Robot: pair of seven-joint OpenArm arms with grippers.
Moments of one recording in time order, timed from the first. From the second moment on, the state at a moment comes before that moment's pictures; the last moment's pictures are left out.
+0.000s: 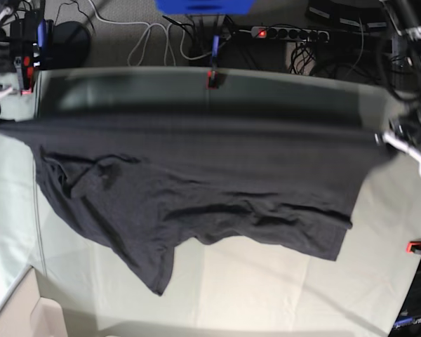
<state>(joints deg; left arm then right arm) 10.9 -19.7 -29.8 90.0 -27.9 -14.2 58.6 -17.6 6.7 57.2 90.7 -2.8 41.0 -21.9</state>
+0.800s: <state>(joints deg) 13.9 -17.6 -30.1 81.7 -27.5 -13.9 57.7 -20.8 5.1 55.9 85.8 -3.4 40.5 -21.4</state>
